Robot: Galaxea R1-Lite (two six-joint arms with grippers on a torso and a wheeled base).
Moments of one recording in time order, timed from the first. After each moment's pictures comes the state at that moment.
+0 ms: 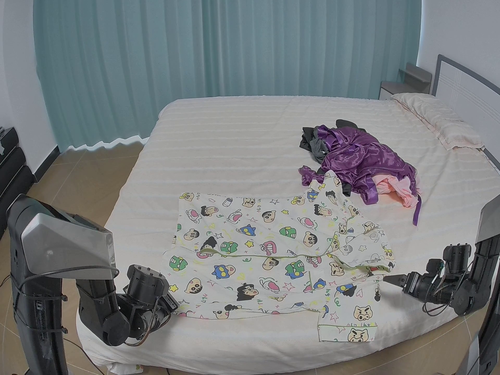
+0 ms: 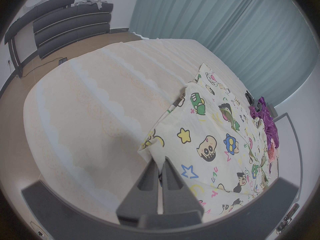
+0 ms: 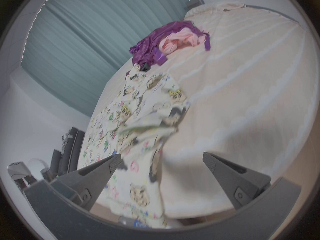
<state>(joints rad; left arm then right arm) -0.40 2.29 -0.36 -1.05 0.29 -1.00 -0.12 2.22 -0.11 -1.34 0.44 0.40</state>
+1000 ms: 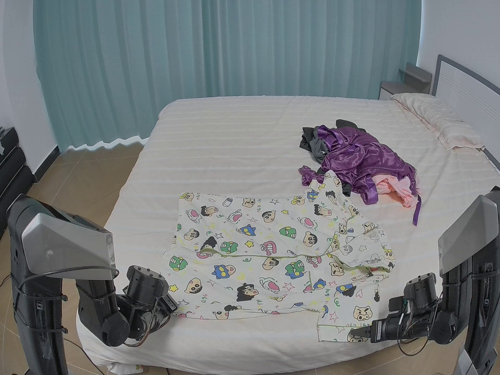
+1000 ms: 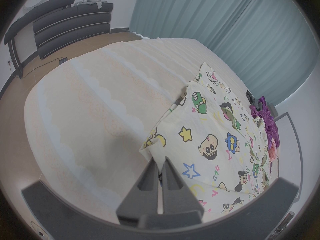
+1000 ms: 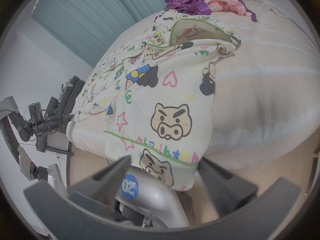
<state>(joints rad) -0.40 2.29 -0.35 -1.05 0.28 -1.00 0.25 2.37 -0.02 -1.40 0.27 0.31</state>
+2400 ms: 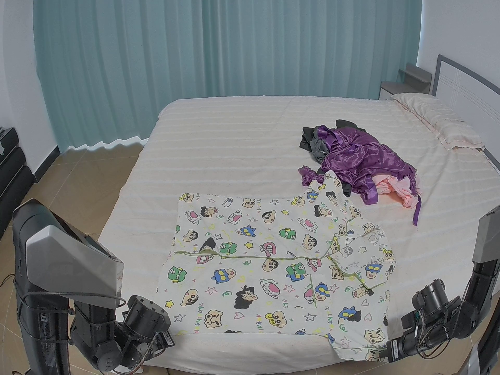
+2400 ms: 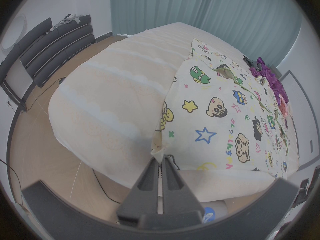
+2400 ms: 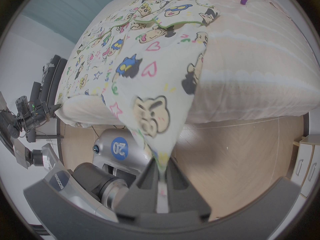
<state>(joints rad) -0.52 2.29 -0.11 -1.11 0.34 -0.87 0.26 2.05 -0.02 -0.74 0.18 0.23</state>
